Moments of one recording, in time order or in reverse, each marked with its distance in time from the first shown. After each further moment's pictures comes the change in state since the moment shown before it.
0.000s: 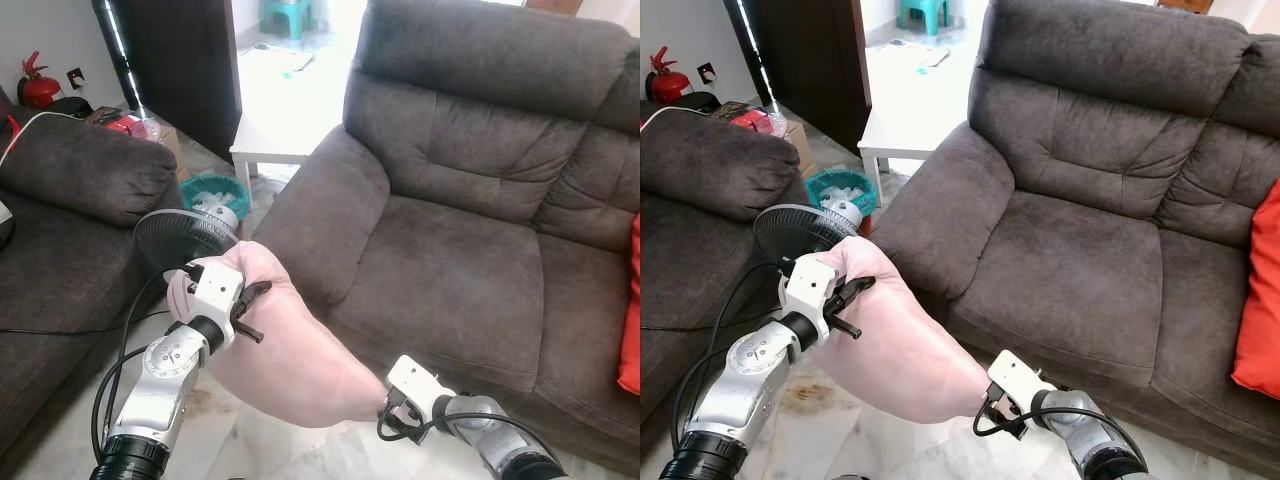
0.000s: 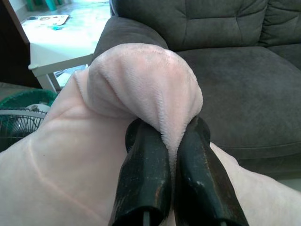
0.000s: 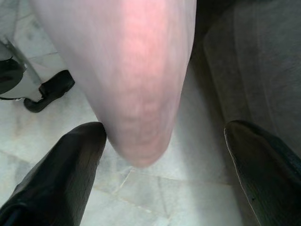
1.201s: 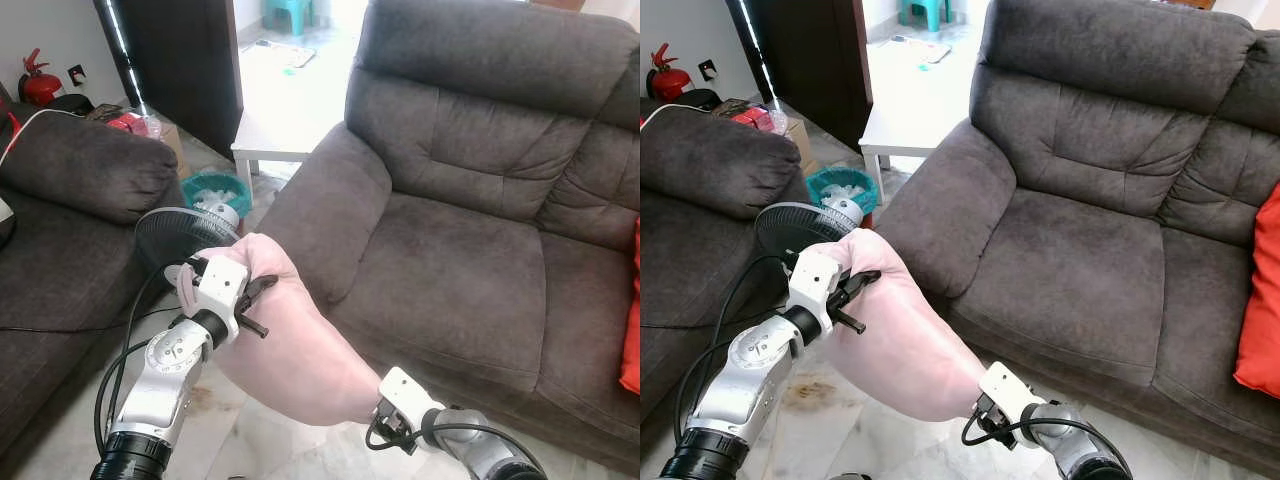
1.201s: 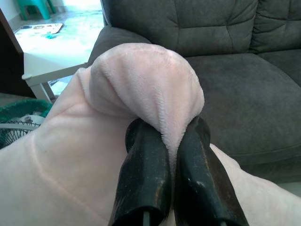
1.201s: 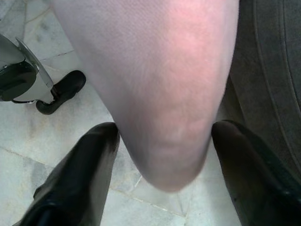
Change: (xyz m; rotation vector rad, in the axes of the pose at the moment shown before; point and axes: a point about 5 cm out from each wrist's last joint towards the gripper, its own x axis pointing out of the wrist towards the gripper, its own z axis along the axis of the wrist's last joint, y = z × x) left arm 0.003 -0.005 0.011 0.004 -0.033 -0.031; right arm 0.010 0.018 -0.003 0.045 0.012 -0.002
